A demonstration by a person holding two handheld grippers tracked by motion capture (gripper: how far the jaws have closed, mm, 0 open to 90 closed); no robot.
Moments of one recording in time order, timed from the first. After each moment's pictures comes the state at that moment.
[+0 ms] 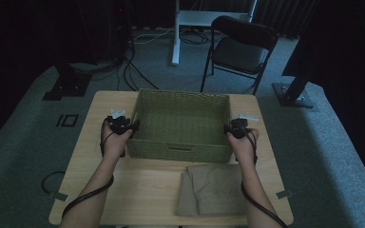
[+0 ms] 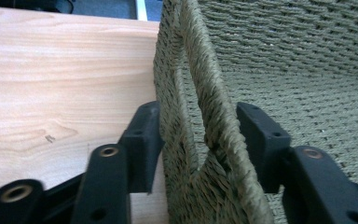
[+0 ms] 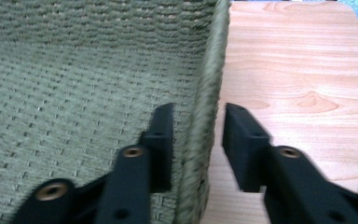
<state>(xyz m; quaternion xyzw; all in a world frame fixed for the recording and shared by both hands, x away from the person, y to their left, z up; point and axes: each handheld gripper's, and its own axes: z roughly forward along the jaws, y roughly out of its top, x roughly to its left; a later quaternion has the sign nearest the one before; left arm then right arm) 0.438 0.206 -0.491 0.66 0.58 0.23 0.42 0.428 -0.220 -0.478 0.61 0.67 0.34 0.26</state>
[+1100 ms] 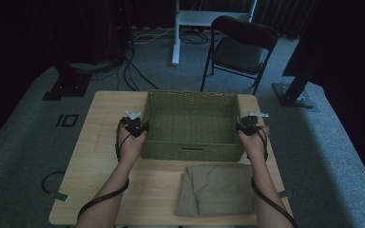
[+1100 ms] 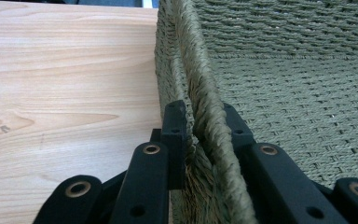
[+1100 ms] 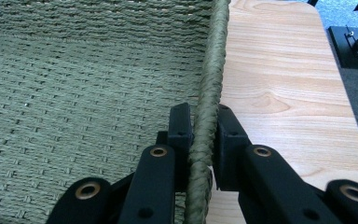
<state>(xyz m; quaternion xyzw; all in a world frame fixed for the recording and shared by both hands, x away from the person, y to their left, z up) 0.433 0.152 -0.488 0.67 0.59 0.24 0.38 0.438 -0.258 -0.473 0.61 0.68 0.32 0.26</state>
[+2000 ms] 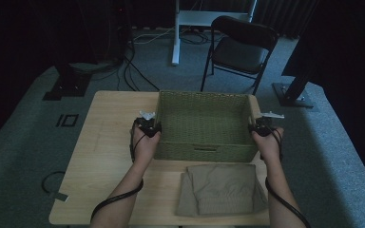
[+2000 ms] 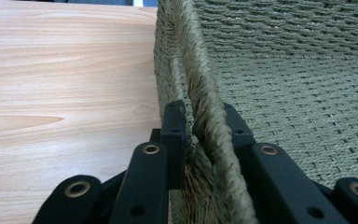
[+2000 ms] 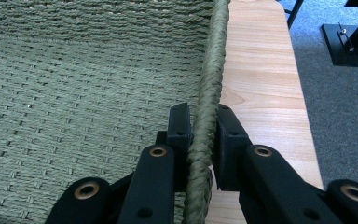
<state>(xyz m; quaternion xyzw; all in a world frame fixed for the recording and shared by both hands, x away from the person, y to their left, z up) 0.432 0.106 -0.488 0.67 0.59 0.24 0.38 0.435 -0.306 -0.474 0.61 0.67 0.32 0.26</state>
